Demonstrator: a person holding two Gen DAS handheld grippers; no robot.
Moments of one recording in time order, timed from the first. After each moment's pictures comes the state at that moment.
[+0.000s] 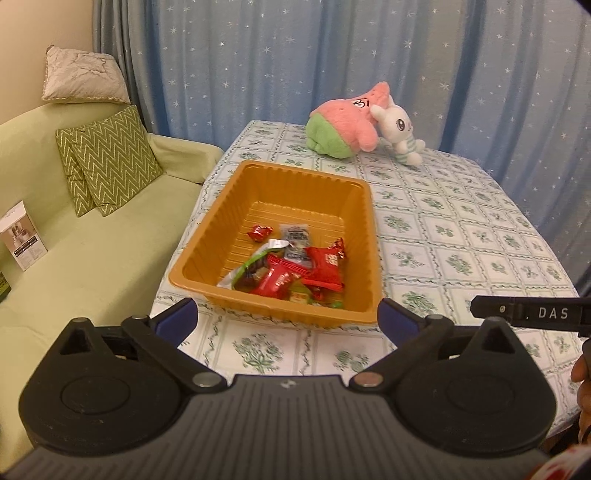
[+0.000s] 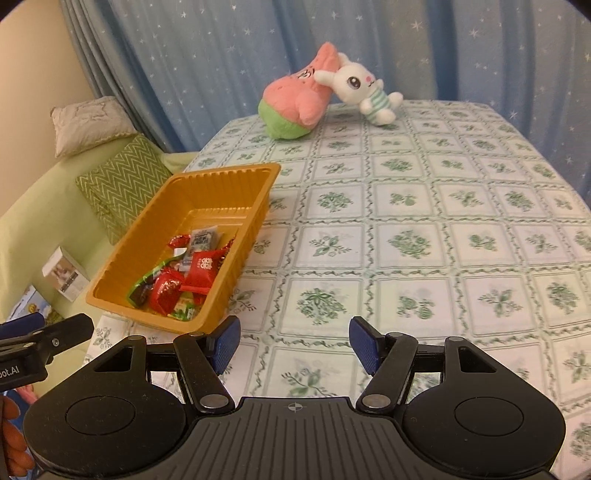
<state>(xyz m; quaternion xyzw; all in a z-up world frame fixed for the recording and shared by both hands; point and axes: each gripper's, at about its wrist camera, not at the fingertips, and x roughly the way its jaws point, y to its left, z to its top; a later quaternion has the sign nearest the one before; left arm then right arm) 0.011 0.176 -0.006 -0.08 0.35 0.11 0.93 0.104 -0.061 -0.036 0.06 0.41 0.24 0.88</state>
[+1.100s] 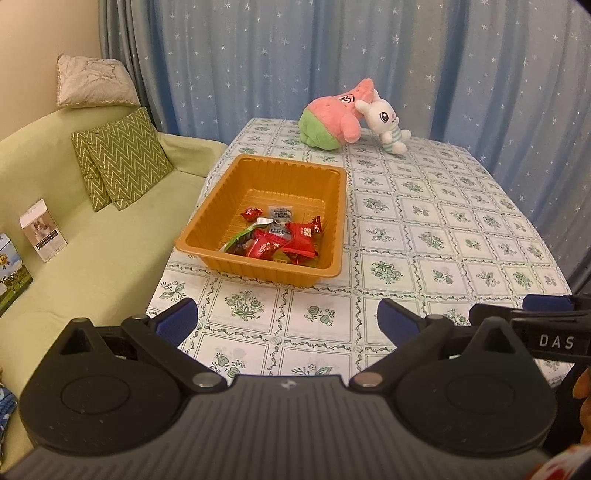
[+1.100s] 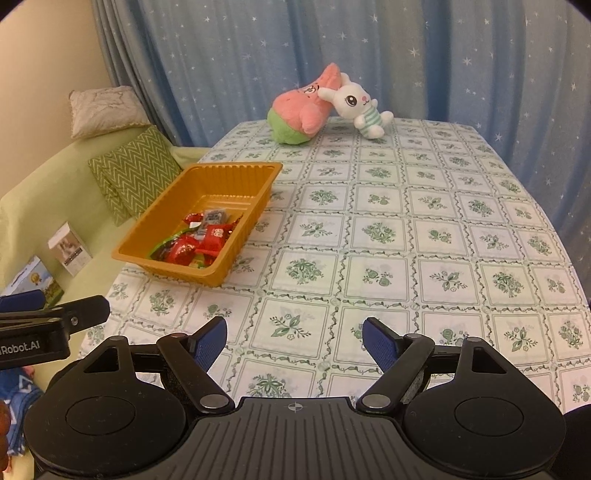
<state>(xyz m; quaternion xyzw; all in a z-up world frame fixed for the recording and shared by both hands) -0.051 0.120 0.033 -0.07 0.37 0.13 0.92 0.025 -0.101 -0.003 0.02 0.39 0.25 0.88</state>
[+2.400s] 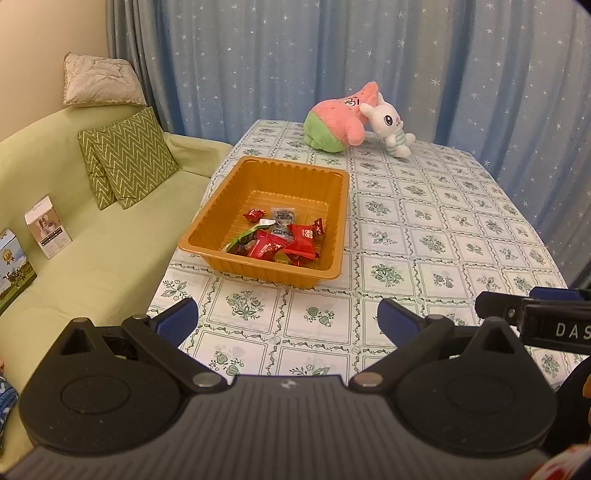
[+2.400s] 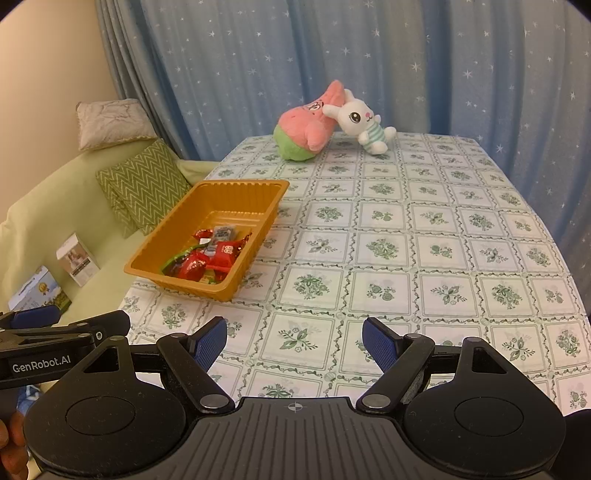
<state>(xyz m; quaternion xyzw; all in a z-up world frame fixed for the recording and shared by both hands) -0.053 0.117 0.035 -0.07 0.36 0.14 0.92 0.020 -0.104 0.012 0.03 0.38 0.26 0.89</state>
